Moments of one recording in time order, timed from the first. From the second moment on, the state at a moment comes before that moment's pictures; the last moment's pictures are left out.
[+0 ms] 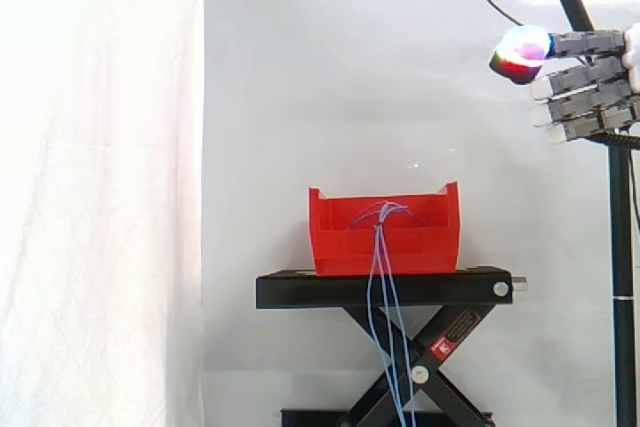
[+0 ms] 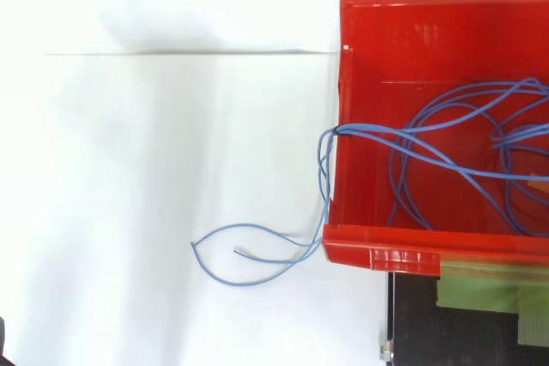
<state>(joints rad) 0.11 -1.52 -1.76 -3.02 -1.44 -0.09</state>
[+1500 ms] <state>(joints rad) 0.11 -1.52 -1.76 -3.02 -1.44 -0.09</state>
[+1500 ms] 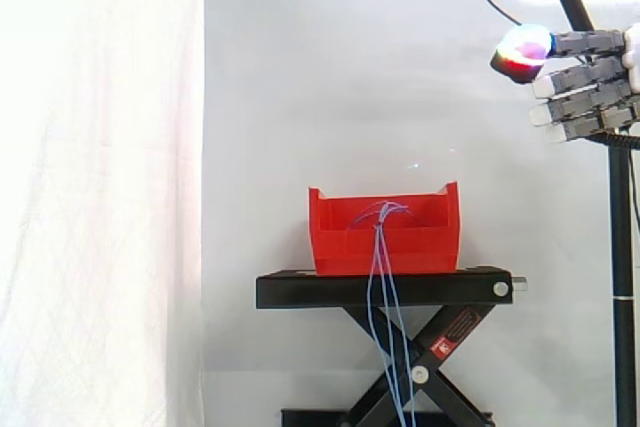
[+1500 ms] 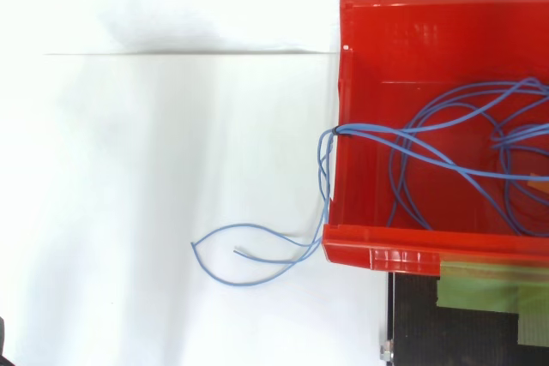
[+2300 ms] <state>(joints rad) 0.12 -1.52 -1.76 -3.02 -1.42 -0.15</state>
